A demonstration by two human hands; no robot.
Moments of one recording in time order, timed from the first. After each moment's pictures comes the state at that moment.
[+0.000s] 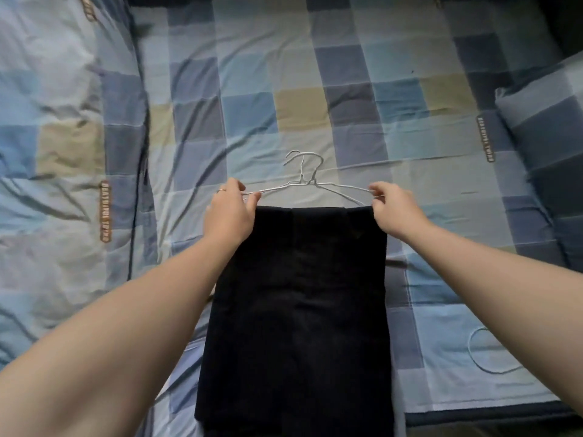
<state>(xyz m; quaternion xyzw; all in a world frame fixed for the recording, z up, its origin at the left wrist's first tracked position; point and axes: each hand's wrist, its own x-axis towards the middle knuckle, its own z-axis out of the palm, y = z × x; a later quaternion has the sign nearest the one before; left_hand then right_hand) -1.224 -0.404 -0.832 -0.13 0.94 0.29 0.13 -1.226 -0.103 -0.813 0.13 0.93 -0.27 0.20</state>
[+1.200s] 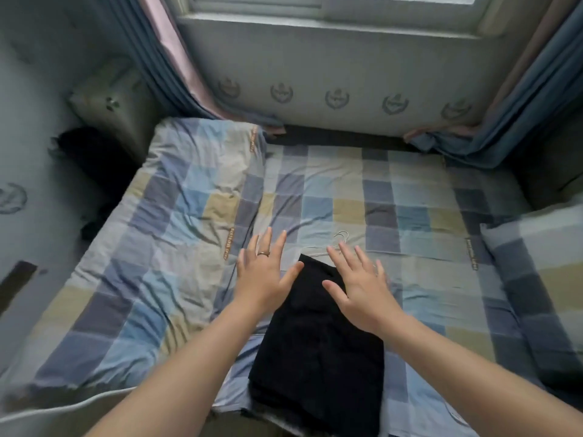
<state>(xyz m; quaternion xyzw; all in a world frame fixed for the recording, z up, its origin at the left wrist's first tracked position) -0.997 -0.455 -0.484 -0.07 0.97 0.22 0.04 -1.020 -0.238 -0.475 -0.20 0.95 -0.18 0.13</state>
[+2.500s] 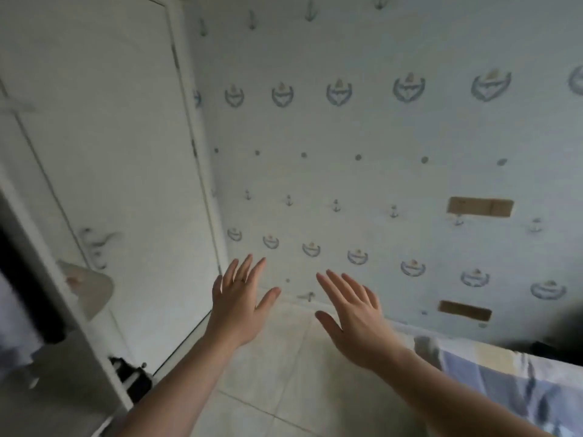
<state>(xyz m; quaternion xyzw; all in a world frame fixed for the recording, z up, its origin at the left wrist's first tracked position) -0.234 -0.406 -0.274 -0.76 0.59 -0.07 -0.26 -0.470 -0.473 -0.280 -0.90 0.37 -0.22 0.04</state>
